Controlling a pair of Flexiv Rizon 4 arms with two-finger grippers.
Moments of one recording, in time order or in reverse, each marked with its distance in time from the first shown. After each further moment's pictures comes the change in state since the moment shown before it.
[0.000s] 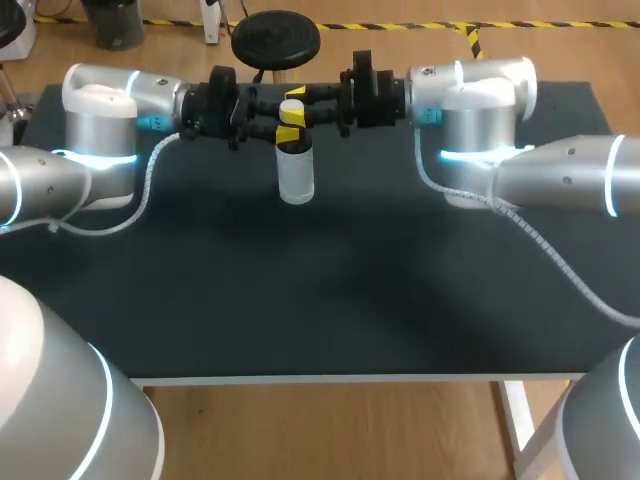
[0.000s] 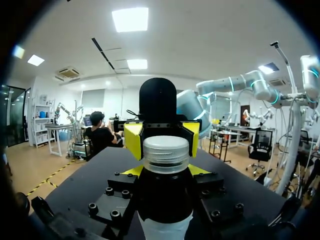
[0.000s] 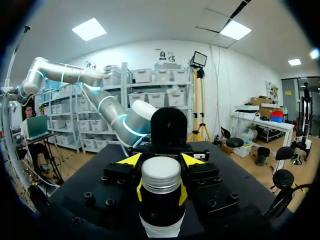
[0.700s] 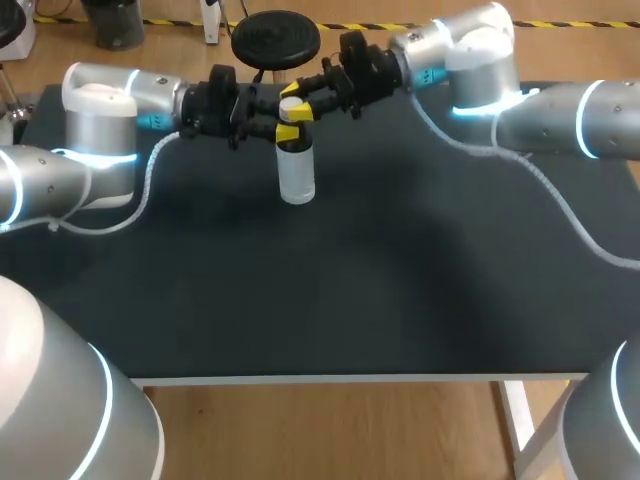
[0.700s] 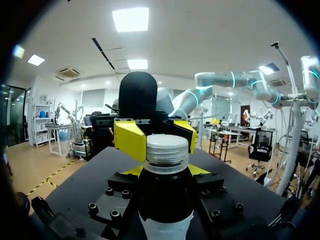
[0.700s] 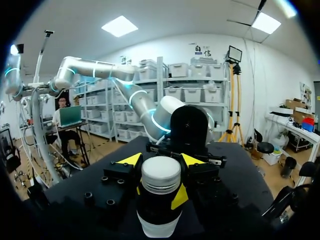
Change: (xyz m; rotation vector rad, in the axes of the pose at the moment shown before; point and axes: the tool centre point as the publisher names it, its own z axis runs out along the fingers) left arm -0.001 0.000 -0.001 -0.002 -0.001 -0.001; right arm 0.001 0.000 -0.001 0.059 0.354 -0.065
